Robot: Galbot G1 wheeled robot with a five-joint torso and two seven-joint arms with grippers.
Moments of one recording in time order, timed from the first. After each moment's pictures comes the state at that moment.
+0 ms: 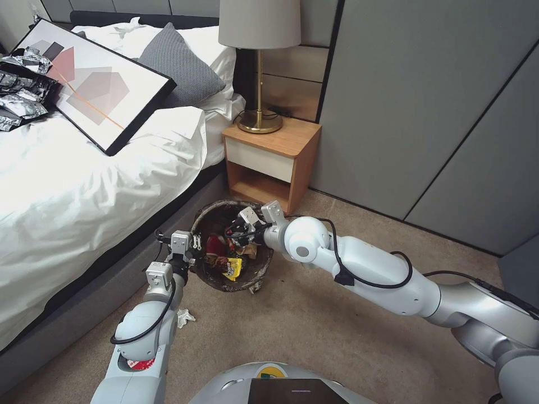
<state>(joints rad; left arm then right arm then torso) 1.50 -1.48 -0.59 -2.21 0.00 0.34 0.11 -0.34 1.01 -0.57 1.89 1.24 -0.67 0.39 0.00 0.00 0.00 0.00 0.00</state>
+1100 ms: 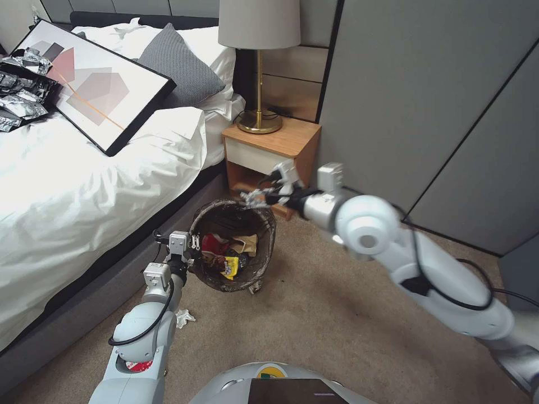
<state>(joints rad) 1.51 -1.47 -0.59 -2.21 -0.03 0.33 0.10 -0.47 0.82 -0.09 2.26 1.35 -0.62 0.42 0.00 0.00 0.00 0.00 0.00</state>
